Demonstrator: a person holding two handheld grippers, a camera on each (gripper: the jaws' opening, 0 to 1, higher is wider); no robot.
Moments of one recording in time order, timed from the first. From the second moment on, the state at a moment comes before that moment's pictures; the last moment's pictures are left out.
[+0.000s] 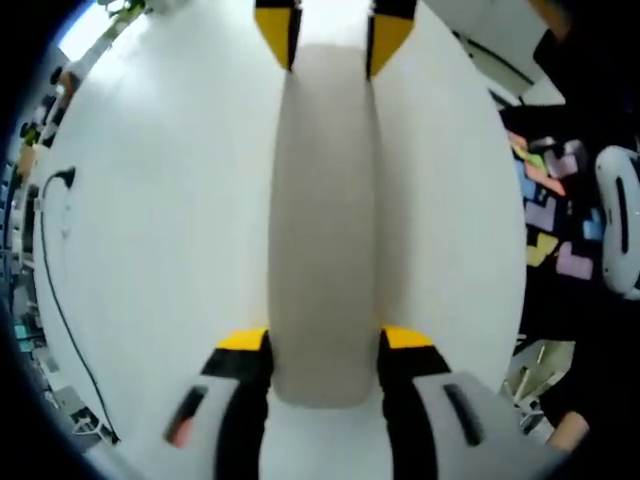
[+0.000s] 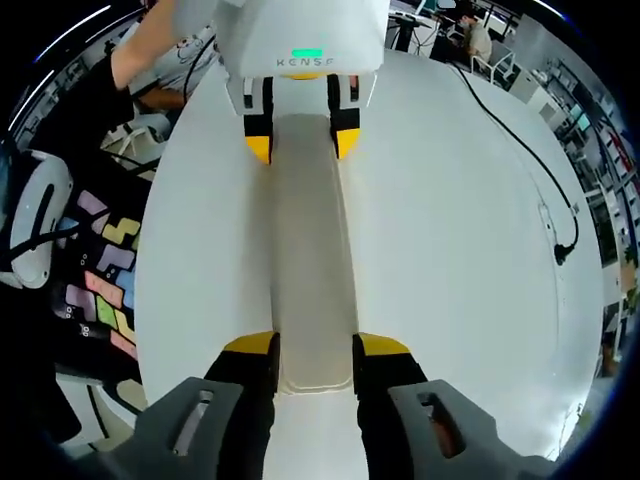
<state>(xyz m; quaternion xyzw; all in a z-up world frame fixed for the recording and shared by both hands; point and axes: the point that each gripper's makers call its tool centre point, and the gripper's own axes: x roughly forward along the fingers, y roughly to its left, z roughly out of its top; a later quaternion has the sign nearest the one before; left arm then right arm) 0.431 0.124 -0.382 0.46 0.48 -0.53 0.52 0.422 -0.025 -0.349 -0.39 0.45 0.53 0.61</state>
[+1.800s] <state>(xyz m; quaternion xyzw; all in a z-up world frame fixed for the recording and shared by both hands) 0.437 0.115 -0.376 0.42 0.45 -0.56 0.55 0.419 -0.060 -0.357 -0.42 0.54 0.45 0.58</state>
